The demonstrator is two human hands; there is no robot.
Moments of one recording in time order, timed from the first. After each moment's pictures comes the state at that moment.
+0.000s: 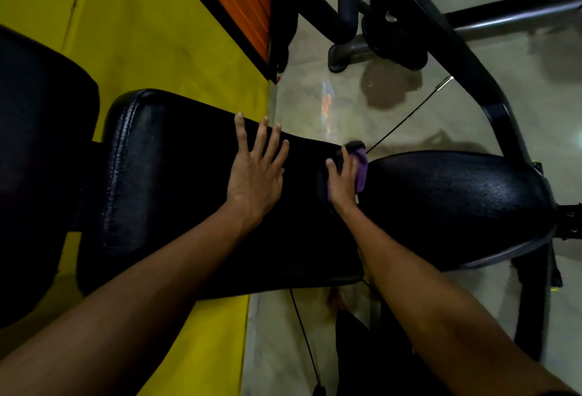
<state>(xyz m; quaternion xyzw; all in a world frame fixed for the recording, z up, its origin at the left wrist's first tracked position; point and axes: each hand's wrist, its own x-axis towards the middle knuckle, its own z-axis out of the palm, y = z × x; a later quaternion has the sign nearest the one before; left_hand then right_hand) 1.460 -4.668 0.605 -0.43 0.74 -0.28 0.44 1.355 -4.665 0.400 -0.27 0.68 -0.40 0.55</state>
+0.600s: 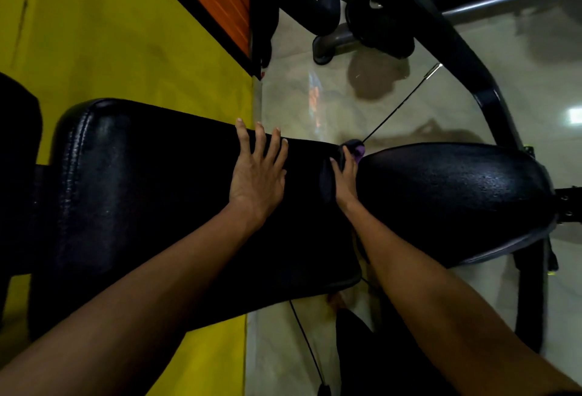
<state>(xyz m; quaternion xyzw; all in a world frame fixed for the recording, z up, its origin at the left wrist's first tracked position) 1.449 -4.686 0.569 -0.41 0.76 -0.27 0.43 1.337 -4.675 0.367 -0.23 0.68 -0.41 0.57</state>
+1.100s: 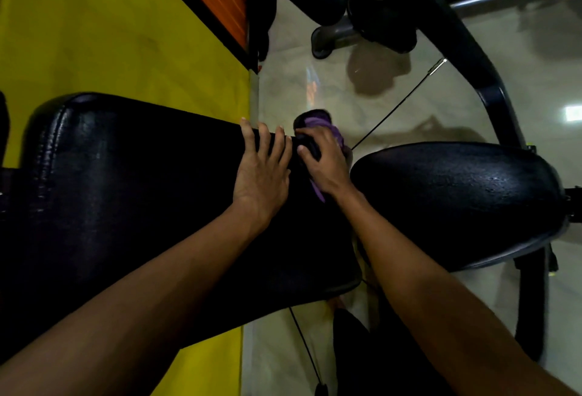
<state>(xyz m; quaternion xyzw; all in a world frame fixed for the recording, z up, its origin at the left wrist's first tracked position) 1.446 -4.689 0.553 -0.41 0.76 -0.27 0.42 1.339 -4.699 0.422 -0.52 0.59 -0.41 0.46</state>
